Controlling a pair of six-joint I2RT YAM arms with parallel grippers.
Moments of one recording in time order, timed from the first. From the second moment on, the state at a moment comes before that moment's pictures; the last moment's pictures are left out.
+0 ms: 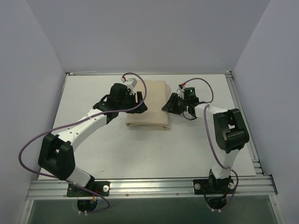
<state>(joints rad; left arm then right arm) -0.53 1.52 1.18 -0.25 0.20 -0.47 0.27 1.85 1.04 0.09 -0.44 0.61</state>
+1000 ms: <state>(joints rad) -0.82 1.73 1.30 -0.17 -0.23 -0.40 0.34 1.74 1.06 0.15 -0.43 1.02</state>
